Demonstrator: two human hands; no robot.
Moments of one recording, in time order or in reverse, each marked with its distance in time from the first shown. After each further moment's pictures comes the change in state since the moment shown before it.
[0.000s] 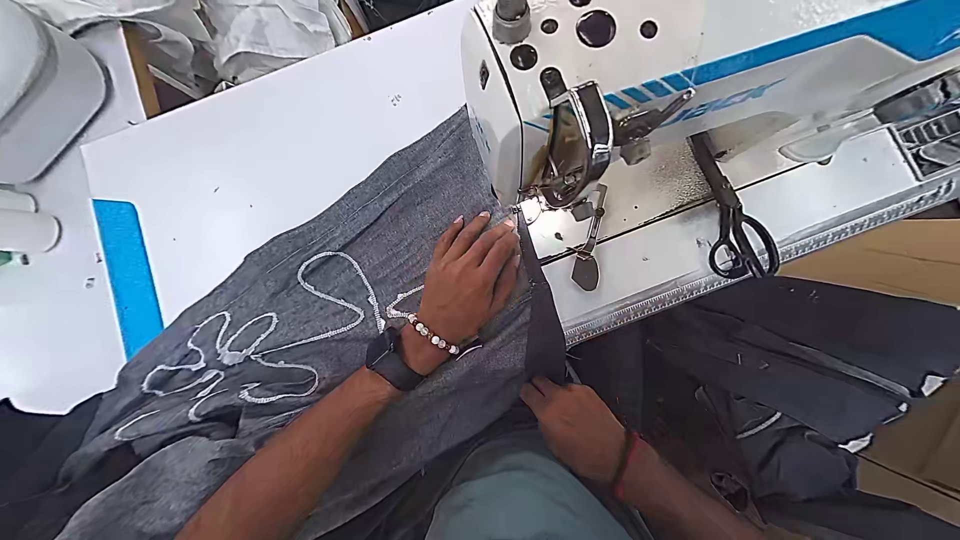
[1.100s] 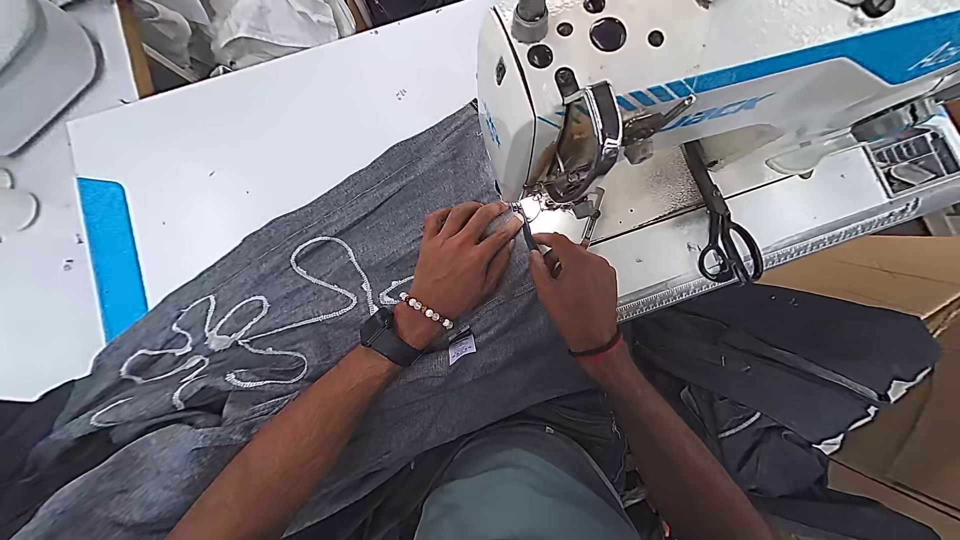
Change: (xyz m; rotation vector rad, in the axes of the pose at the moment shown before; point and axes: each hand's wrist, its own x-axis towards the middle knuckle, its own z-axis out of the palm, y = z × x) left_hand 0.012 -0.013 -0.006 0.067 -0.036 0.022; right_hand 0.100 0.030 -0.105 0.113 0.753 0.445
